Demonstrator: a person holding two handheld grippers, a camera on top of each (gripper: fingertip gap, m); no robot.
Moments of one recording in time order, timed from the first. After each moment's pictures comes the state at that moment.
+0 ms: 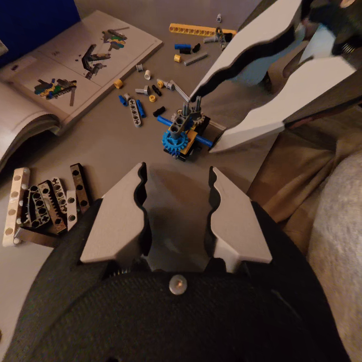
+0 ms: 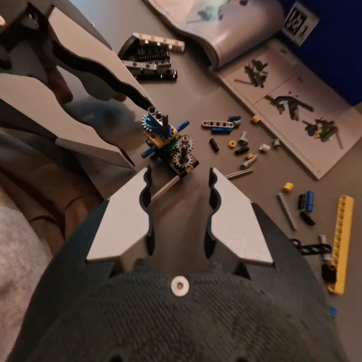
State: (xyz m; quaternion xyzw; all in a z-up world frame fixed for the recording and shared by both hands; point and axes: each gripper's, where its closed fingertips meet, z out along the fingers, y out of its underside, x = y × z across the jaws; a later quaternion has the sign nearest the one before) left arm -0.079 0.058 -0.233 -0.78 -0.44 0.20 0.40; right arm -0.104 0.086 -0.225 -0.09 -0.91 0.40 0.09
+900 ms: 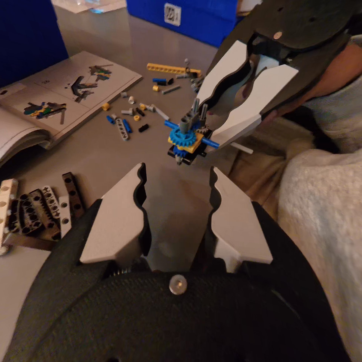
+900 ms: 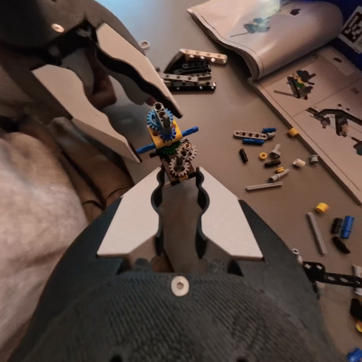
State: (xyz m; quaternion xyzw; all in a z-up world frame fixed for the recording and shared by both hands) left arm -0.061 0.063 -0.207 -0.76 -0.40 0.17 0.49; right arm -0.076 0.082 -0.212 -0.05 -0.91 0.41 -0.01
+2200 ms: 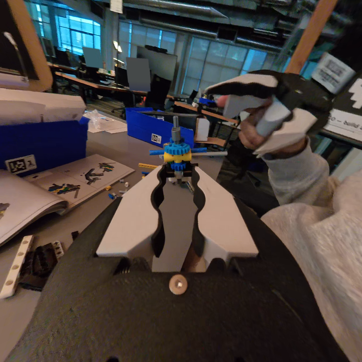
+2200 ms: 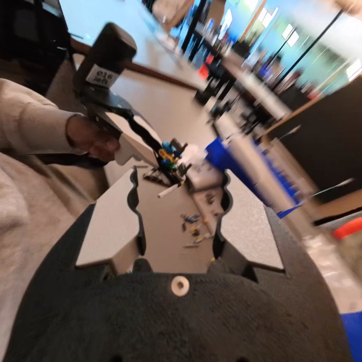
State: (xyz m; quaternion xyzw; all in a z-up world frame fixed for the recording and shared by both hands) left arm -0.043 0.049 -0.092 -0.60 -0.34 0.20 0.70; right arm -0.040 0.082 -0.049 0.10 -0.80 0.56 0.20
